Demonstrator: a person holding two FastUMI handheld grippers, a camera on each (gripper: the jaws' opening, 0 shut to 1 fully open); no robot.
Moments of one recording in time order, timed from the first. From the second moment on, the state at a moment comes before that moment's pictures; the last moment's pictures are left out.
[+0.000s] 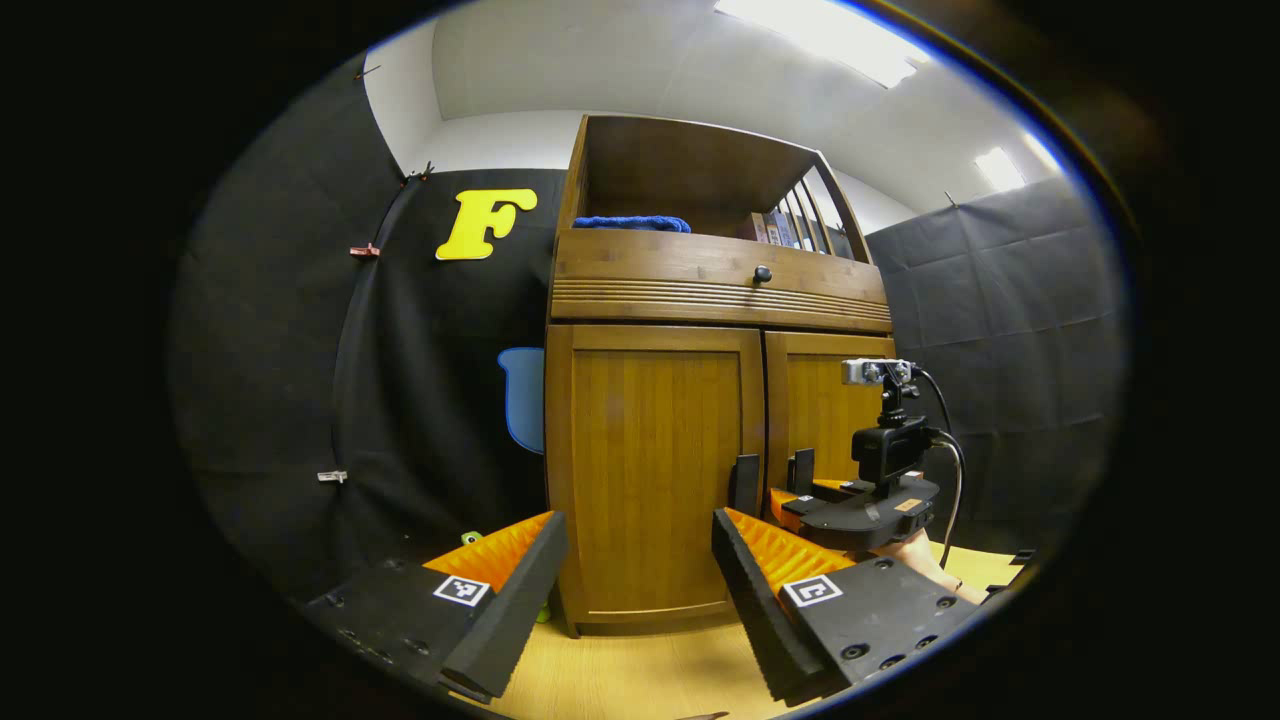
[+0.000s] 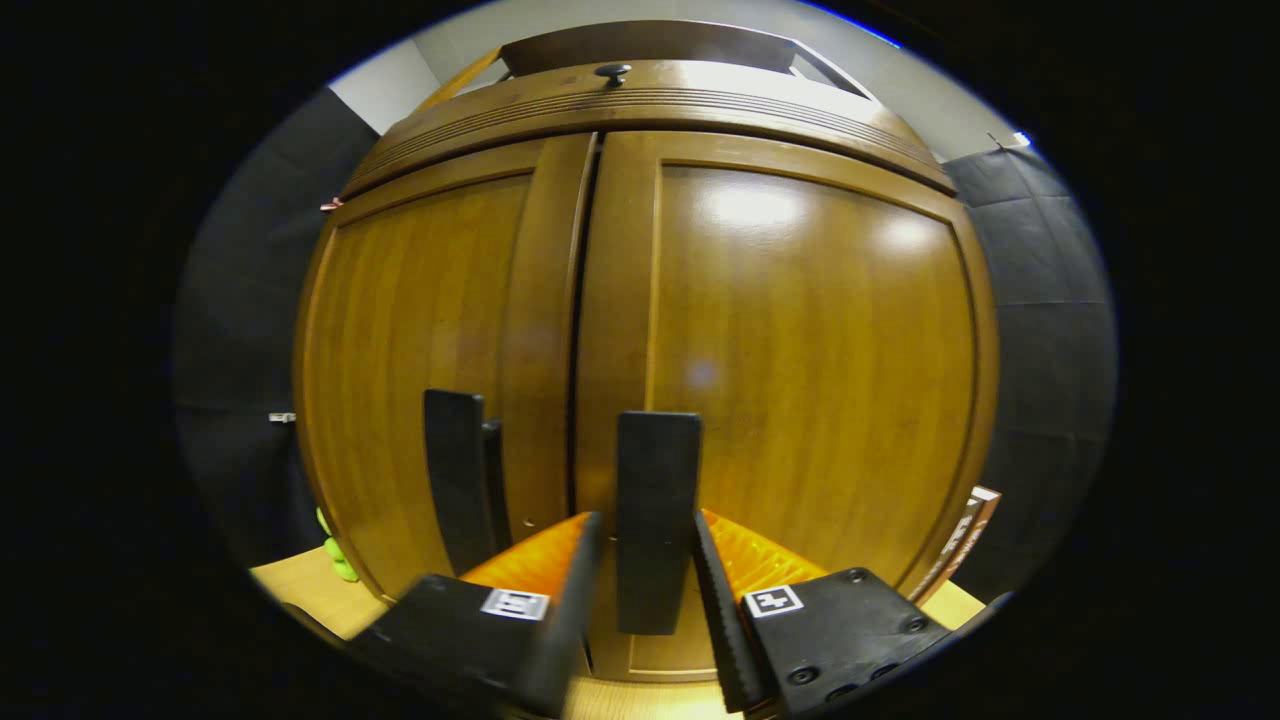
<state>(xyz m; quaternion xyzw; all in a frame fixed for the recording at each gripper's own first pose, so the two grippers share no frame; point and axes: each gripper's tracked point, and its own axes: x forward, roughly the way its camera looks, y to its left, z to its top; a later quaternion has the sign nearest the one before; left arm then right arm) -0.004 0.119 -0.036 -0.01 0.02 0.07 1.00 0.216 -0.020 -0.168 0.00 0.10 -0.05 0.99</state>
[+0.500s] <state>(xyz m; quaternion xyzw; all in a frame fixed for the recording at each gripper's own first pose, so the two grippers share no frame) -0.020 0.119 -0.029 -0.02 0.01 0.08 1.00 0.205 -0.019 -0.168 0.00 0.11 -0.03 0.99</state>
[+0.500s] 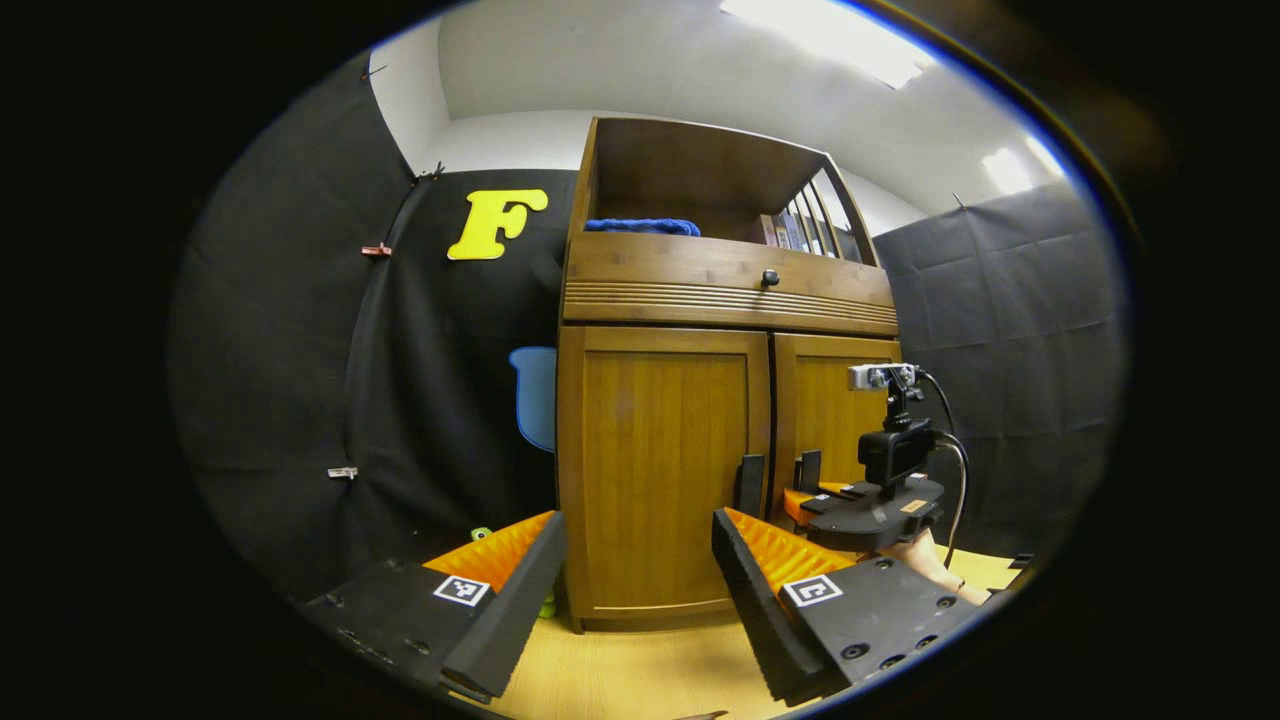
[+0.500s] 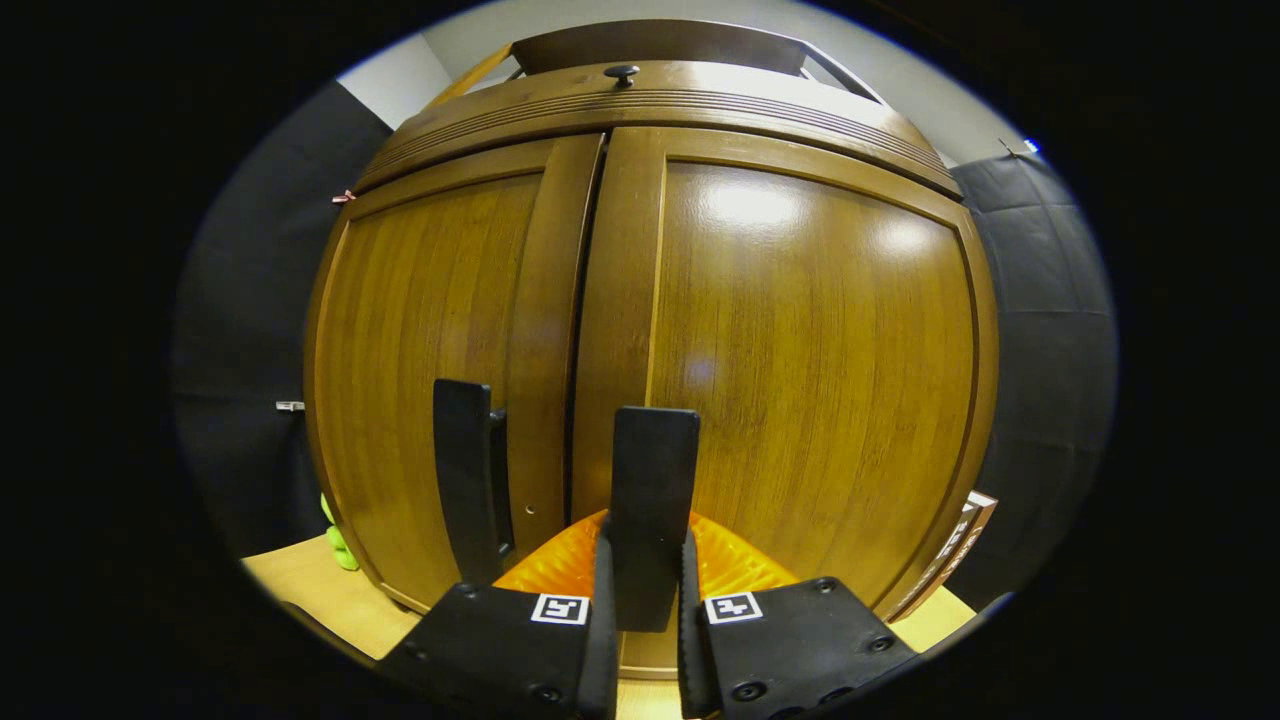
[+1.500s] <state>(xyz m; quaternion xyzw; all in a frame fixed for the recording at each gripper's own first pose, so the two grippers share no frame) -0.040 0.050 -0.023 0.00 0.01 0.07 1.00 0.069 -0.057 -0.128 0.02 0.09 0.02 1.00</state>
